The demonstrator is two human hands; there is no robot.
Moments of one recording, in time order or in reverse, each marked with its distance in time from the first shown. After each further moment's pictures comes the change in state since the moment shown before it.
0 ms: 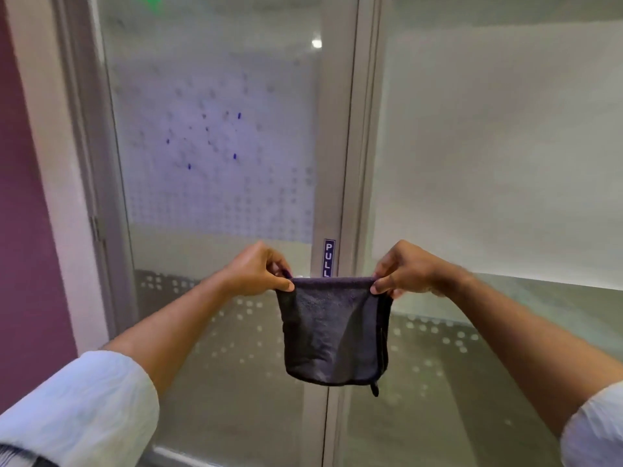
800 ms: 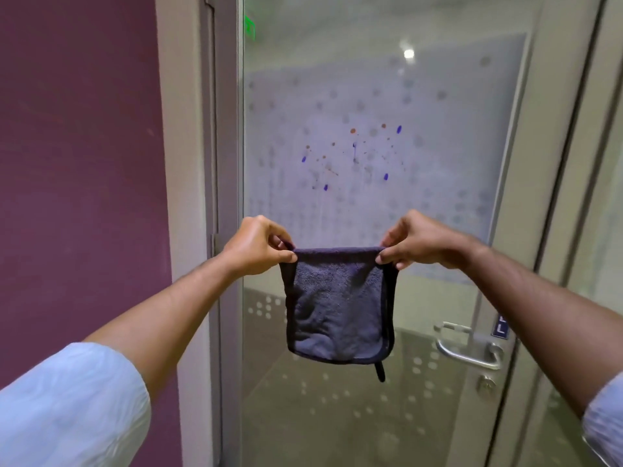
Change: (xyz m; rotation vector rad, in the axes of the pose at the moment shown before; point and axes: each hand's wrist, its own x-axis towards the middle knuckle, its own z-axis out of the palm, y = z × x) left_hand -0.003 -0.247 -0.268 0.186 0.397 -0.012; right_hand 0.253 -0.252 0.165 0.050 0.005 -0.192
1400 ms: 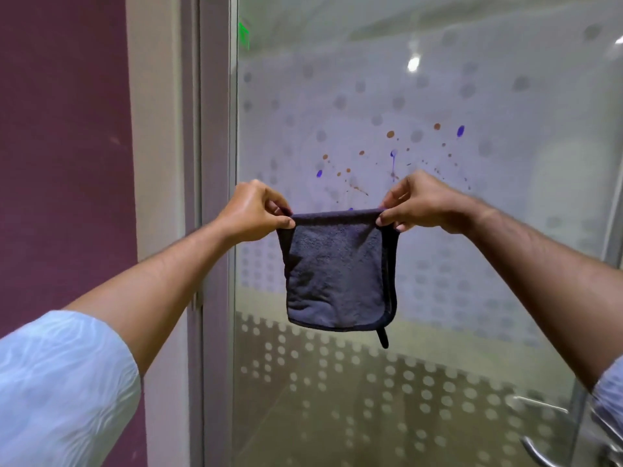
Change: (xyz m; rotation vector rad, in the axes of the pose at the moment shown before) left_hand 0.196 -0.098 -0.011 0.012 0.113 0.059; right_hand 0.211 -0.026 -0.015 -0.029 0.196 -0.066
